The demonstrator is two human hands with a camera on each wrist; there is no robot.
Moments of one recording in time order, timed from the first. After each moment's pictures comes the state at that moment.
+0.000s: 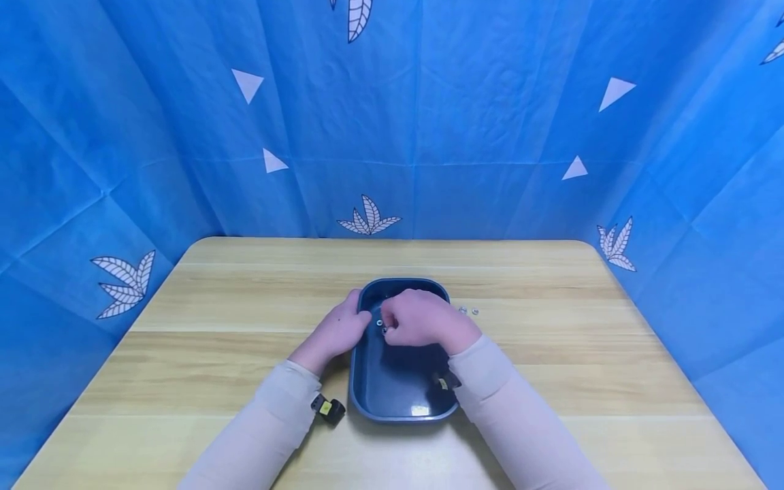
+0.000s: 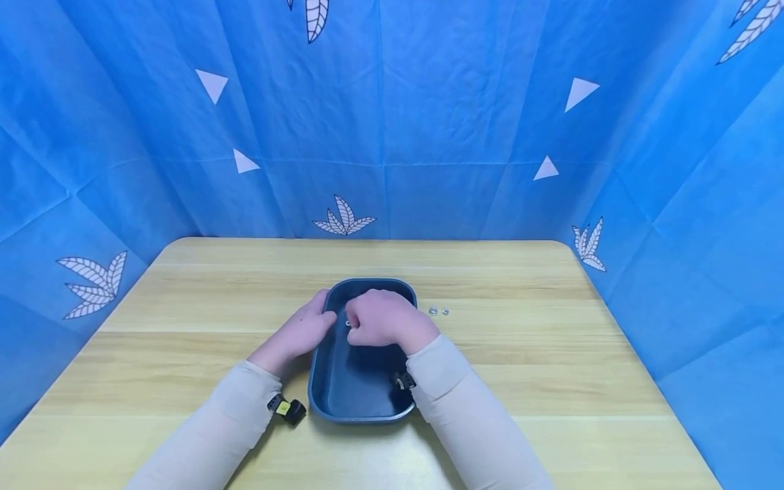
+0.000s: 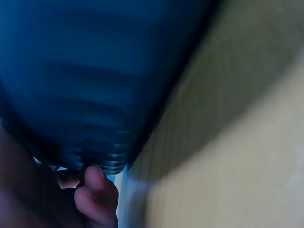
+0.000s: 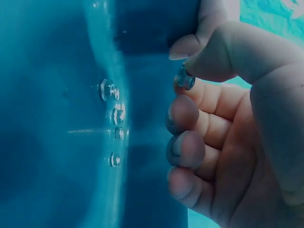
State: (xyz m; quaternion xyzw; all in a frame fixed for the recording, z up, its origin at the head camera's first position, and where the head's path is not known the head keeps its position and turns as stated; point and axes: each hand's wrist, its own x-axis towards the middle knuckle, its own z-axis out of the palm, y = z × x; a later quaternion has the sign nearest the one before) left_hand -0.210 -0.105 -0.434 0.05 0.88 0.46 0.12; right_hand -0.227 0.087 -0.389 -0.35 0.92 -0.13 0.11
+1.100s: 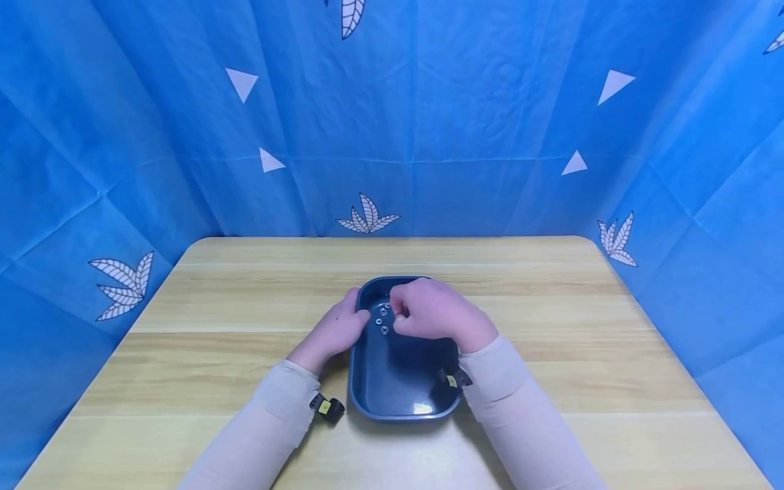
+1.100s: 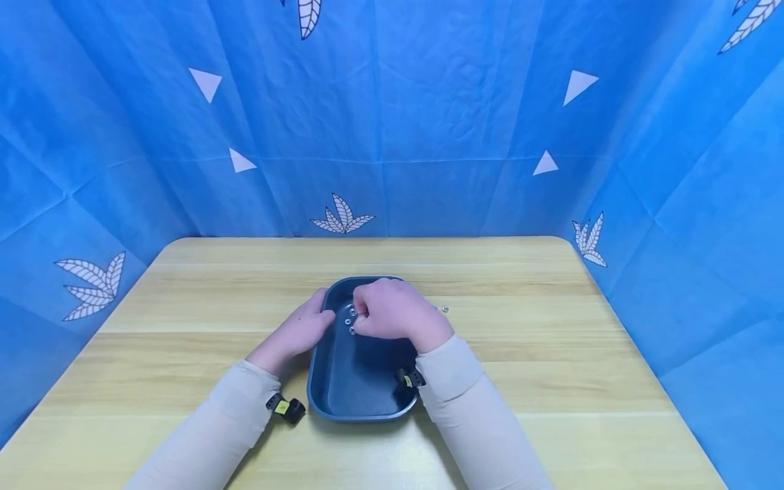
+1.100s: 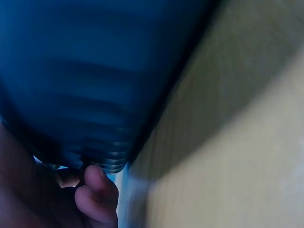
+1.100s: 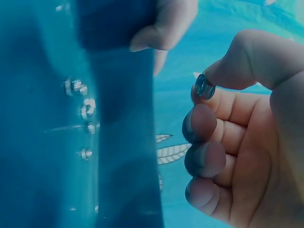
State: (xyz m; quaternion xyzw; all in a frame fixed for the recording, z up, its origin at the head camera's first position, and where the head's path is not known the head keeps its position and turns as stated) left_hand -0.209 -0.105 -0.433 0.05 0.88 0.46 0.12; right_hand -0.217 0.106 -0.366 -0.33 0.93 -0.17 0.06
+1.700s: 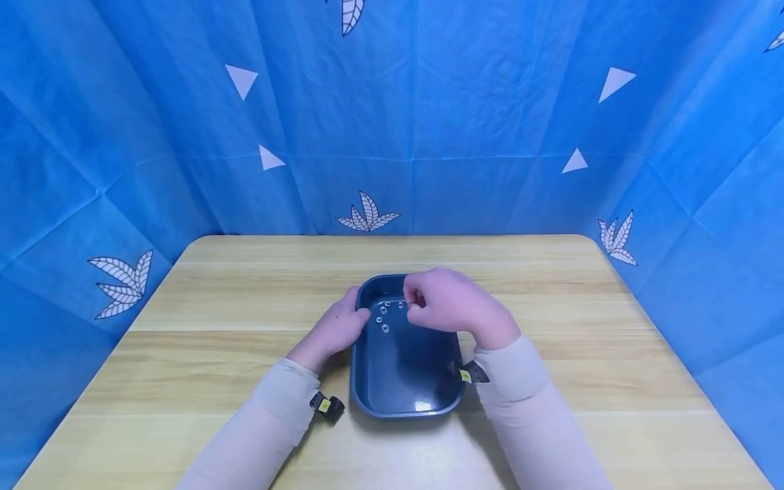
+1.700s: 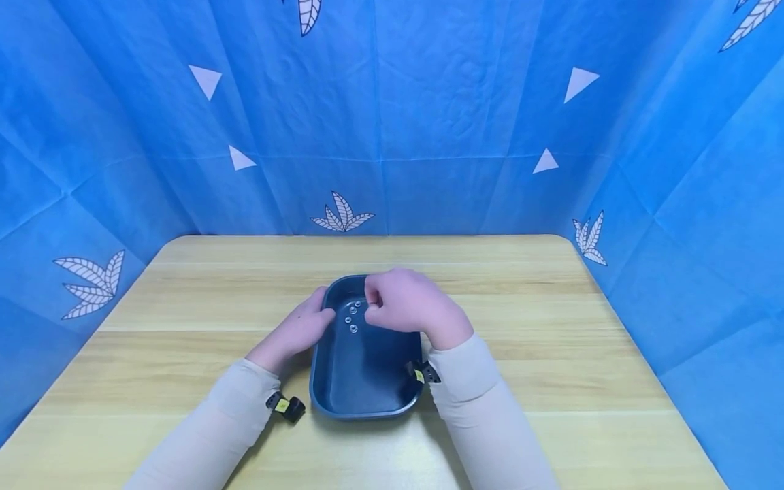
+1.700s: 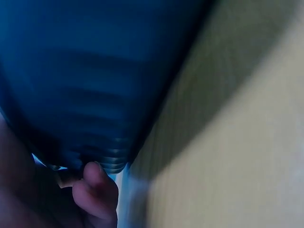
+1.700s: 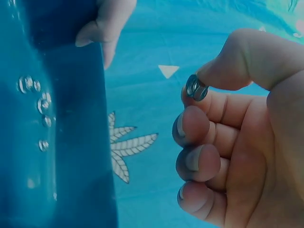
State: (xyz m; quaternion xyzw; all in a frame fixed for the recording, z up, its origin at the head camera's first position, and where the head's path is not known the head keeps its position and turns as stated) left_hand -0.210 -0.105 -0.434 0.05 0.87 0.47 0.12; right_hand -0.208 0.127 -0.340 -0.30 0.93 -0.20 0.05
